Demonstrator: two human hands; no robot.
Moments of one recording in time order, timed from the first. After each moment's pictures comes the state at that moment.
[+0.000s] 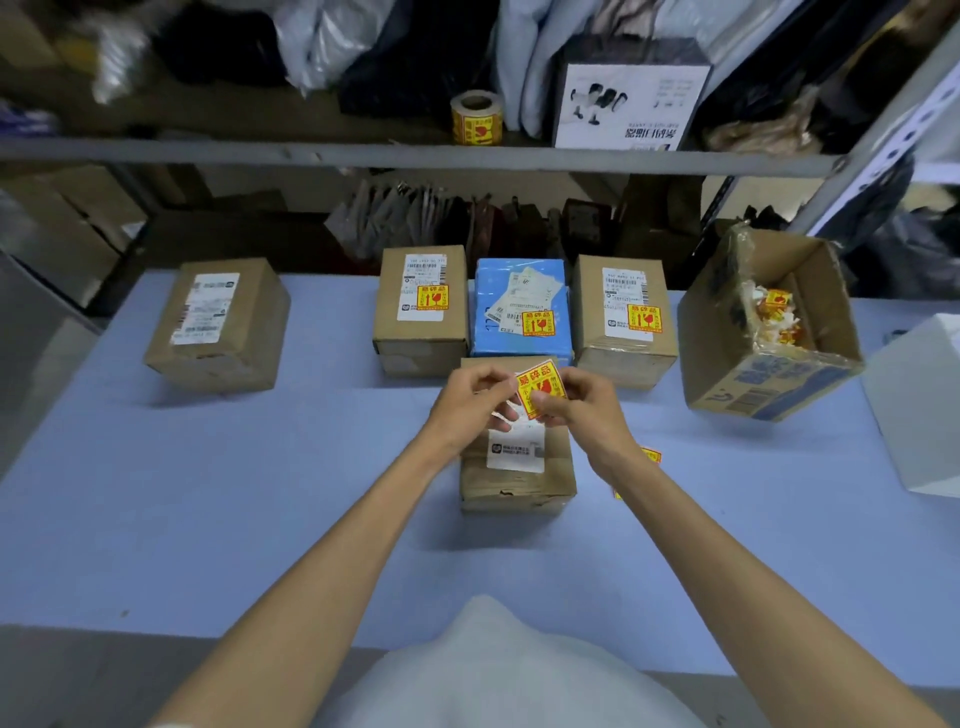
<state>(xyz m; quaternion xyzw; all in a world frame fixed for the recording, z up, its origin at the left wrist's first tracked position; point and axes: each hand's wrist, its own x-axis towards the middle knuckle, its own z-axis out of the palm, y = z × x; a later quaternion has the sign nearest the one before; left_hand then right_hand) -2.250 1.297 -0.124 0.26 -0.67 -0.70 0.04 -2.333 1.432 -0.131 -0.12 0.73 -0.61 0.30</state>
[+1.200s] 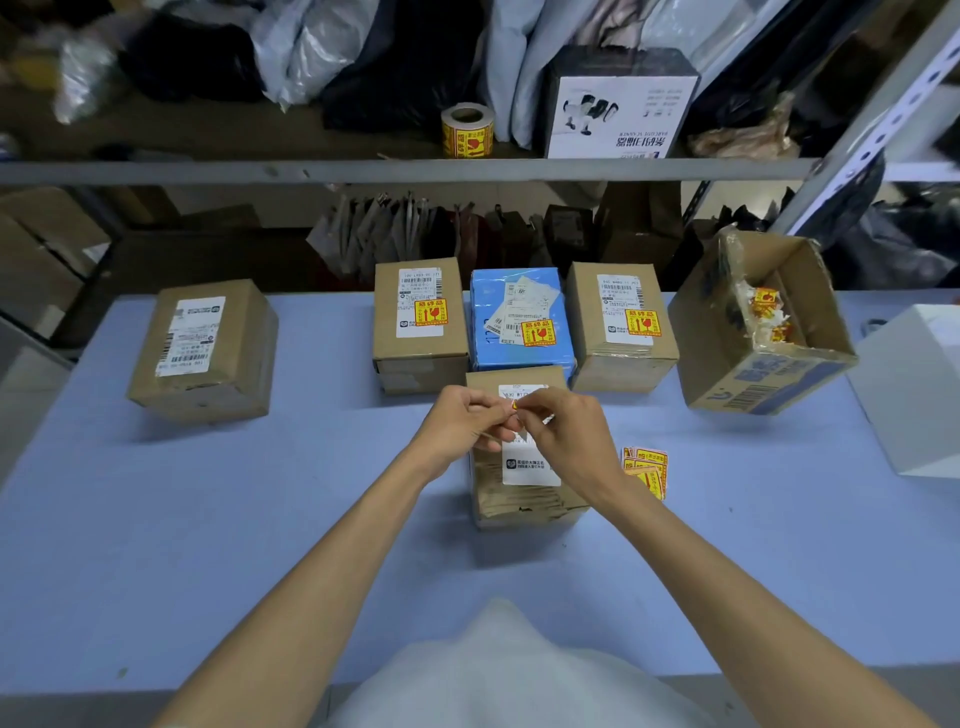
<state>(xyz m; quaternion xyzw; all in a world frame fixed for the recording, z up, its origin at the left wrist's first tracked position) -2.244 1.260 -0.137 0.24 -0.67 -0.70 -0.05 -2.307 1.403 -0.136 -0.32 0.88 -0.36 0.06</state>
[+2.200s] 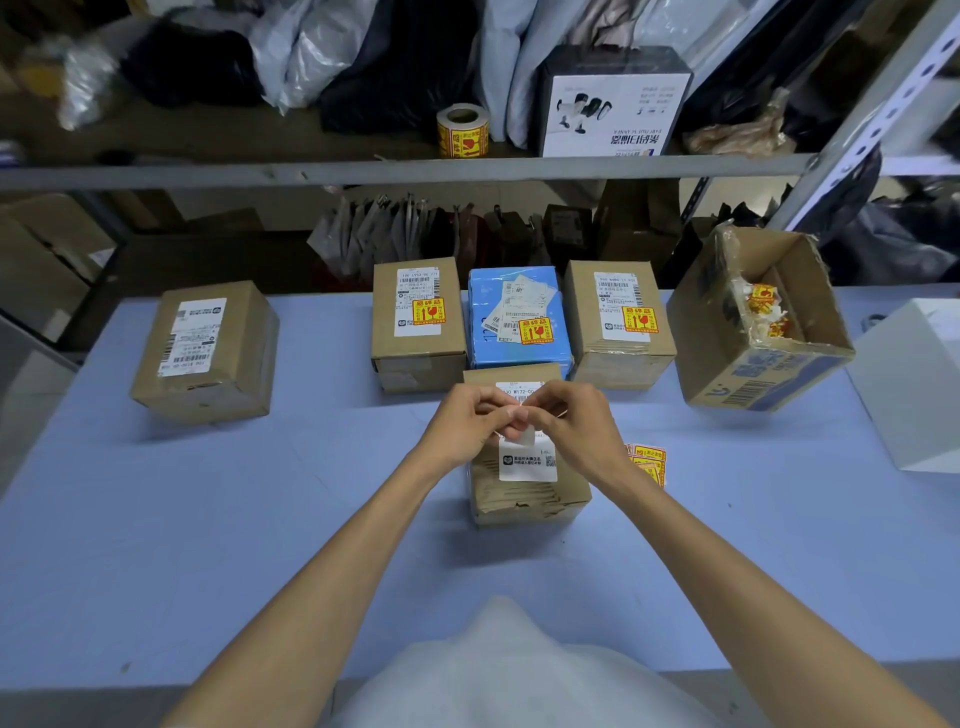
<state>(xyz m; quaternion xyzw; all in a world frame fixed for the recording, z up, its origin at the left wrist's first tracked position) -2.246 1.272 -0.142 0.20 -0.75 -0.63 -0.02 -2.318 1.415 -0.132 -0.25 0.84 -0.45 0.17</state>
